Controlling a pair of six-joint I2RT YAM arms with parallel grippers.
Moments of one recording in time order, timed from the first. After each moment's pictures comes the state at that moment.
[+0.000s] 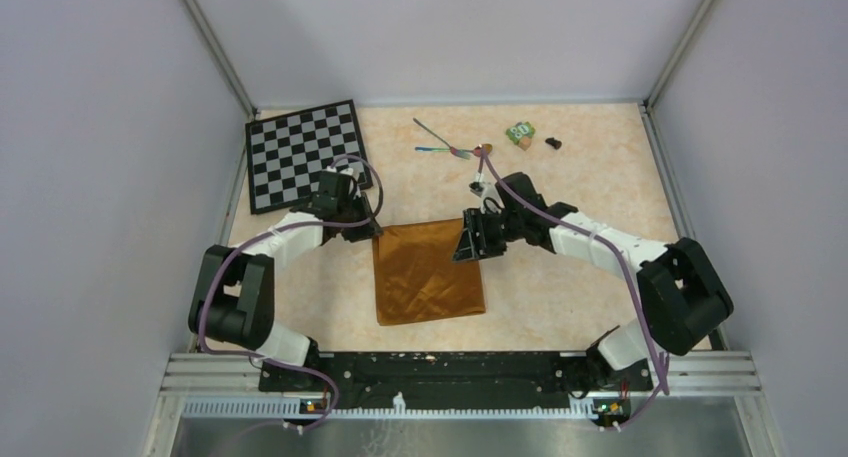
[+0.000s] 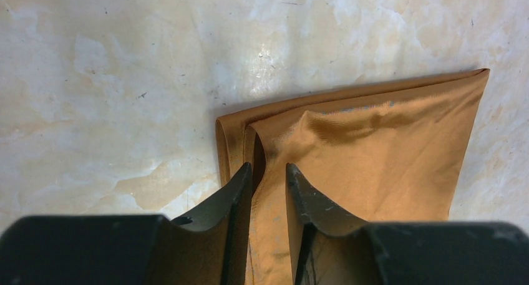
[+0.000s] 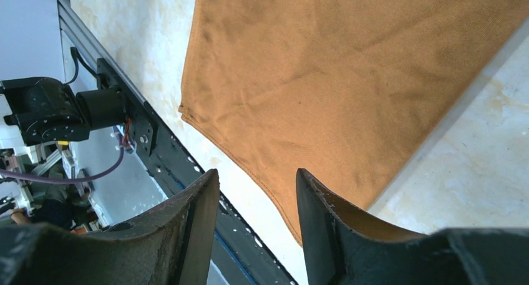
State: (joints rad) left arm -0.25 1.49 0.81 -0.24 0.21 -0.52; right arm 0.61 1.49 0.90 -0.27 -0.54 0.49
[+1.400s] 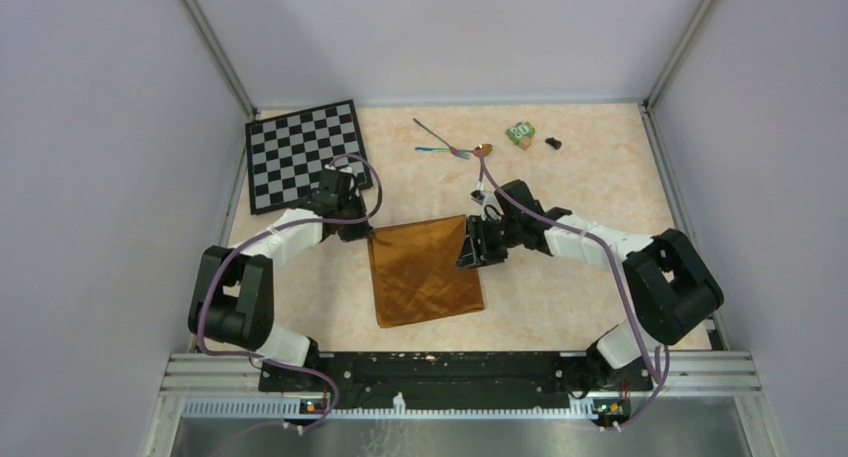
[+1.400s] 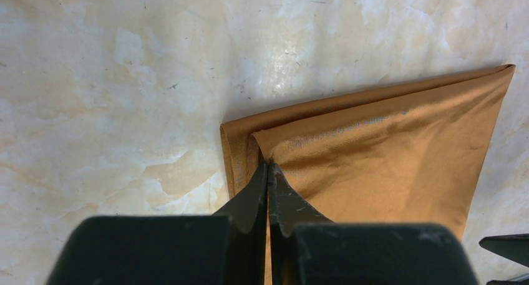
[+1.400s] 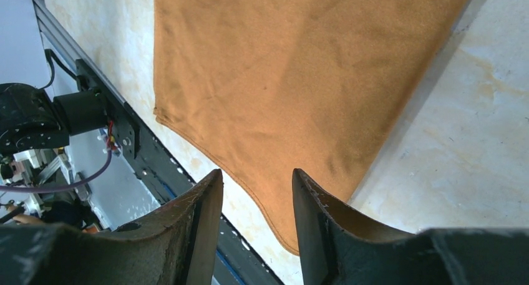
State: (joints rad) left arm -0.25 1.50 0.85 -0.32 0.14 -0.50; right arm 0.59 1.53 0.84 -0.22 -0.54 0.50
